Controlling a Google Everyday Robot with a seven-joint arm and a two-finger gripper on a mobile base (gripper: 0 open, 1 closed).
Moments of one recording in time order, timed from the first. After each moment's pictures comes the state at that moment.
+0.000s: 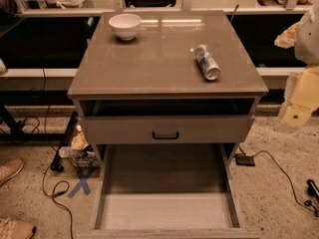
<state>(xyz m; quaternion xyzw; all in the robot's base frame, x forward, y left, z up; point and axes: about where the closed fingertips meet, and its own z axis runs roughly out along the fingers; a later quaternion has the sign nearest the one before) 0.438 -0.216 0.977 -0.60 0.78 -0.04 0.16</state>
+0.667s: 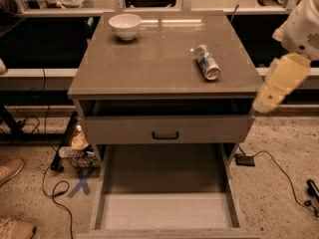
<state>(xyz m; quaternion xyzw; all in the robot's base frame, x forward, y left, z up) 0.483 -0.214 0.970 -0.54 0.82 -0.02 0.20</state>
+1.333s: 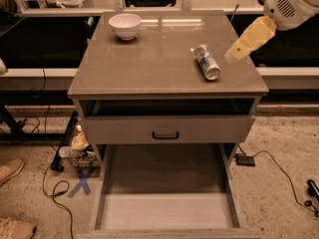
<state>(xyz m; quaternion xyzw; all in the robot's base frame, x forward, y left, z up) 0.594 -0.218 0.979 -0.38 0.88 0.04 0.27</state>
